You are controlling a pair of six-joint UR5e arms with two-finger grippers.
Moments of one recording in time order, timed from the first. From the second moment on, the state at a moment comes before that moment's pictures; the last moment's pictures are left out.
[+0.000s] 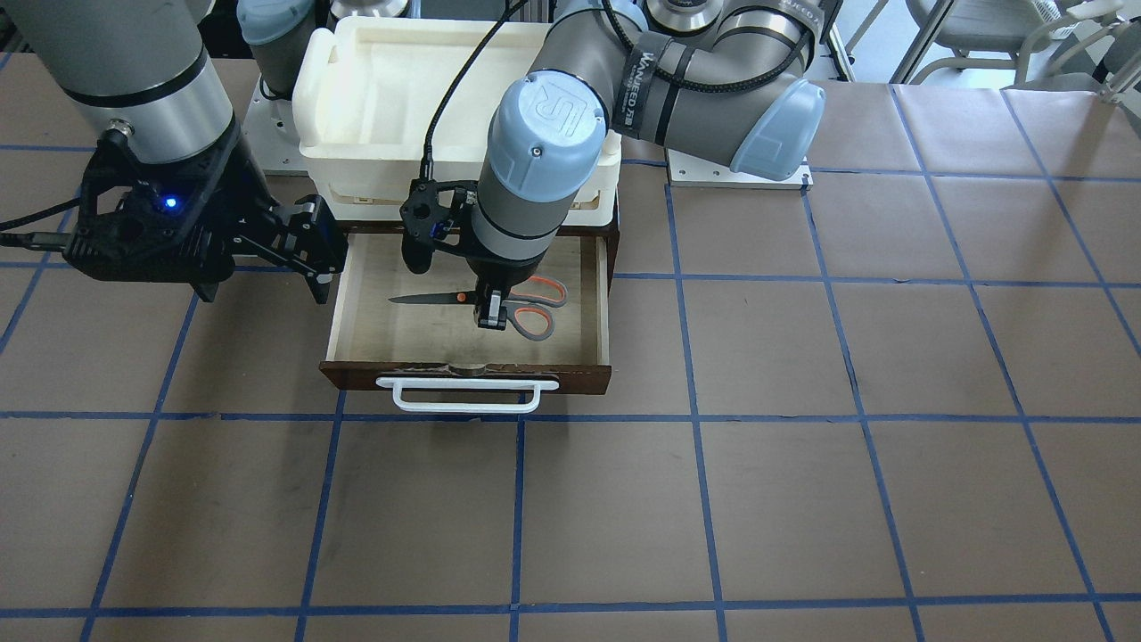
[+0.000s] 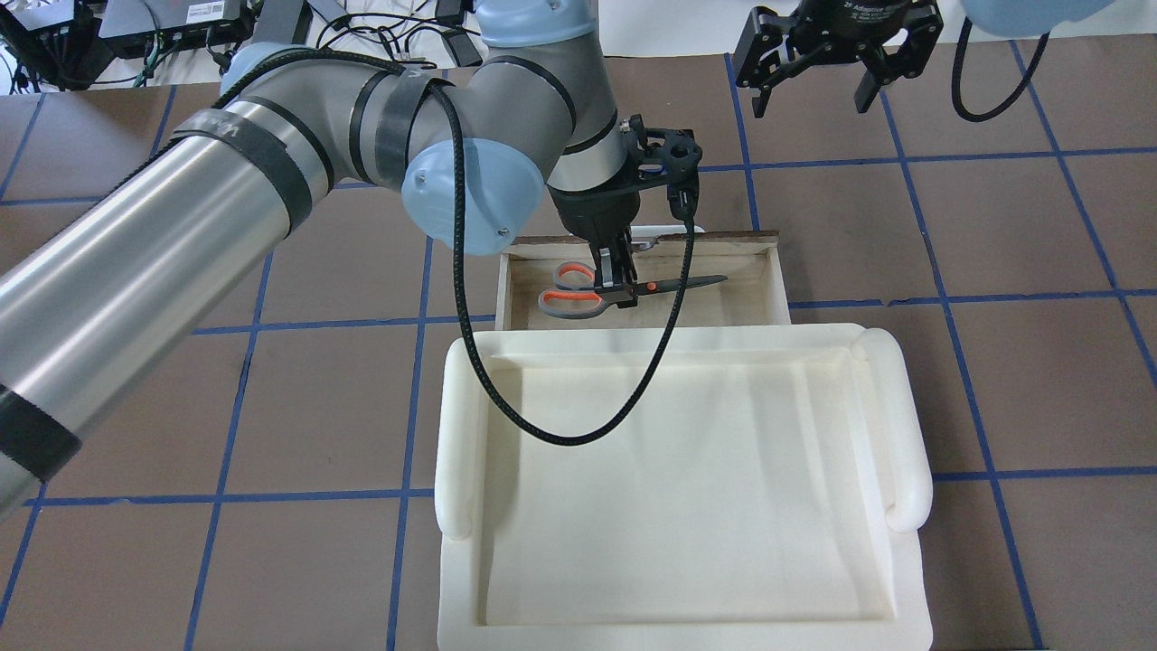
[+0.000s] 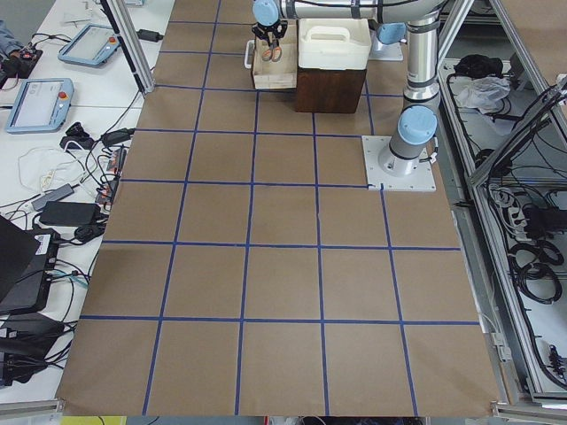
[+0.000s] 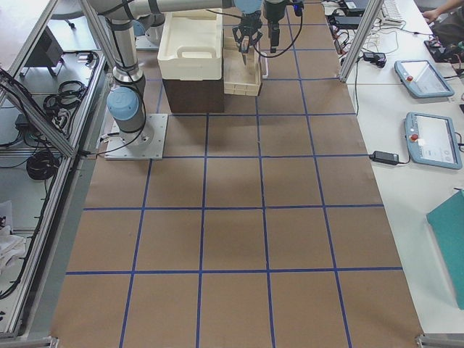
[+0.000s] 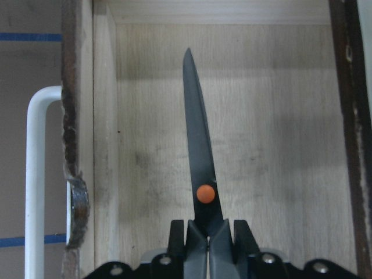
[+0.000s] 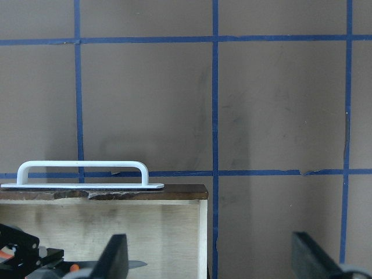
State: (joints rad) left arm -1.97 -1.94 -1.47 -1.39 1.31 1.20; right arm 1.63 -1.40 1.33 -1.59 -1.57 0.05
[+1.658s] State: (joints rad) left arm -2.03 -1.96 -1.50 -1.39 1.32 1.13; right arm 1.62 -1.44 1.40 -1.60 -1.58 0.04
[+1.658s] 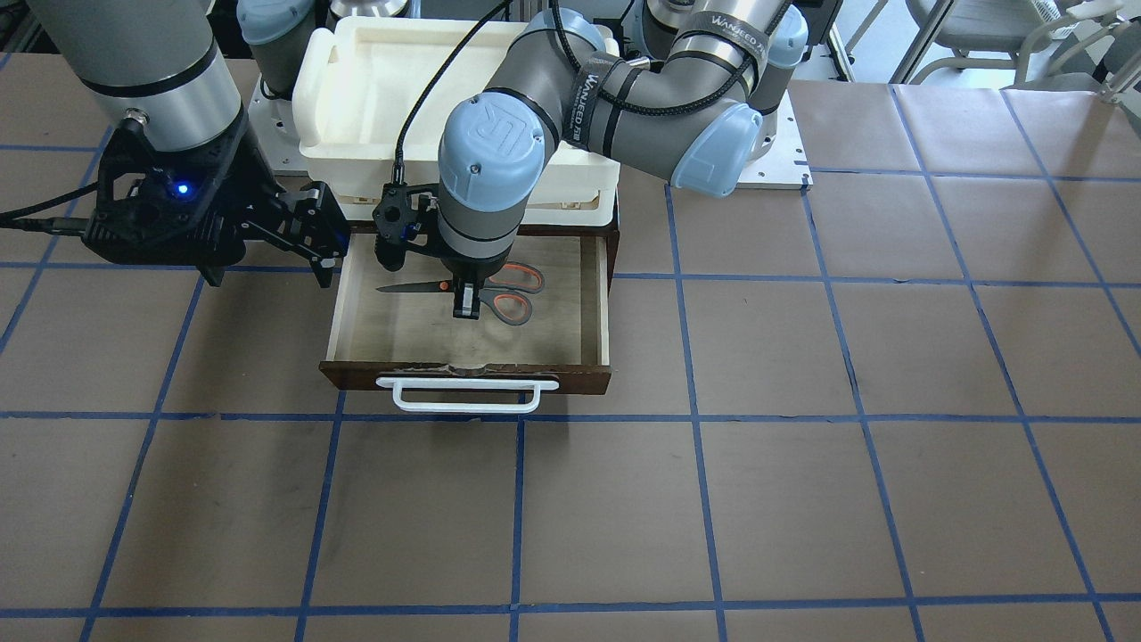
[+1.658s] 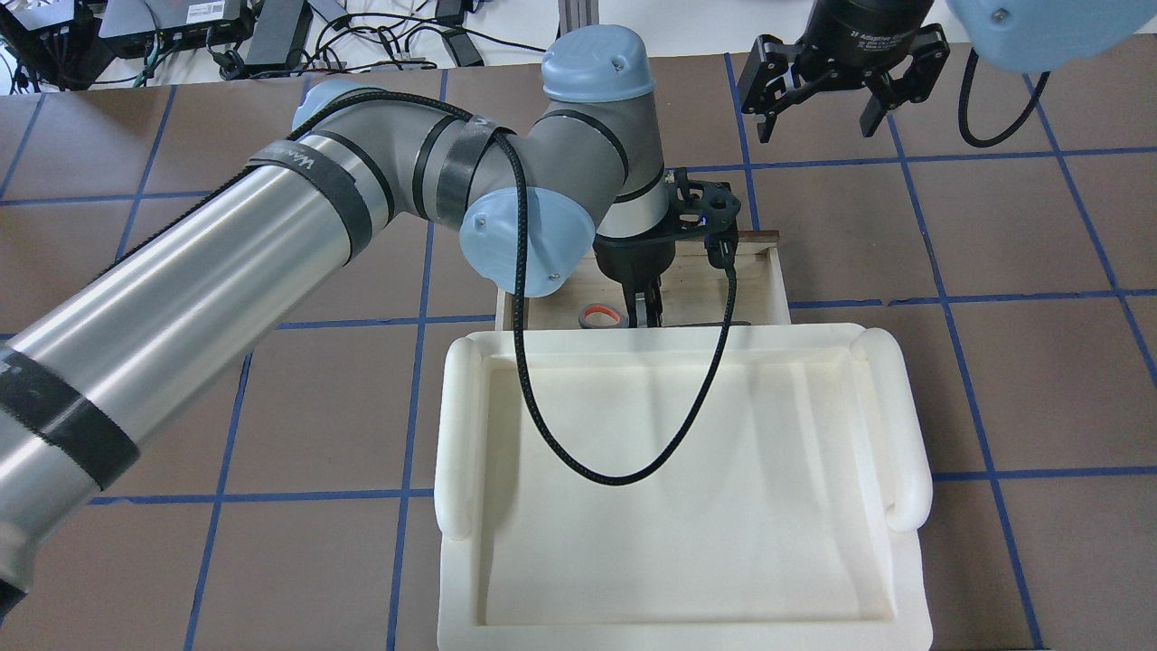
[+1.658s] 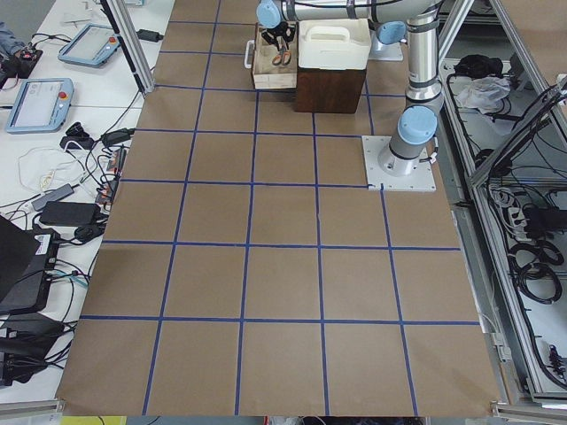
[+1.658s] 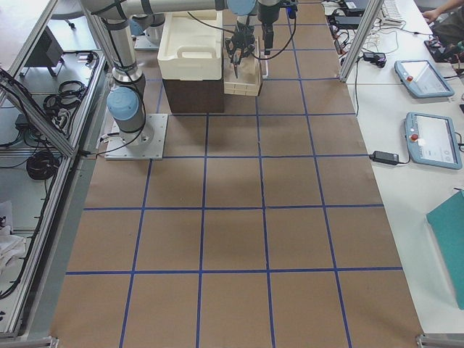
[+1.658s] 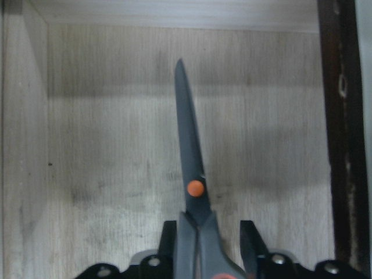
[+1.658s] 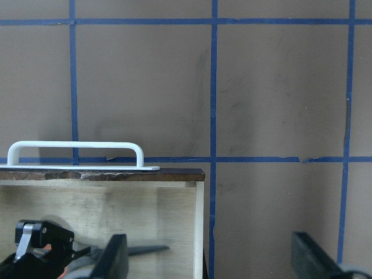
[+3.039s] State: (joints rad) left arm -1.89 -1.75 -1.46 -1.38 1.44 0.80; right arm 1.62 -1.44 1.40 -1.59 -1.58 0.04
